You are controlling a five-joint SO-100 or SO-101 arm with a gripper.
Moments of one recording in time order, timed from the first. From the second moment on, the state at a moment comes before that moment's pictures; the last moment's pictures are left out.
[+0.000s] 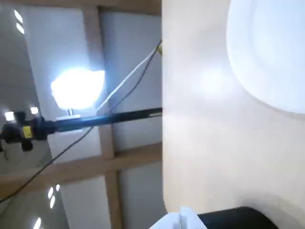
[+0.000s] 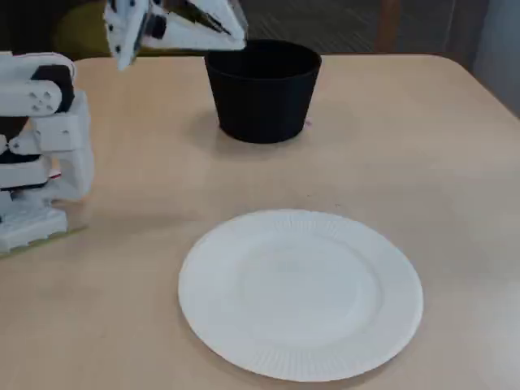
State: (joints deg) arm -2.1 177.5 144.8 58.7 -1.9
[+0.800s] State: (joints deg) arm 5.7 186.2 171.8 58.2 -5.8
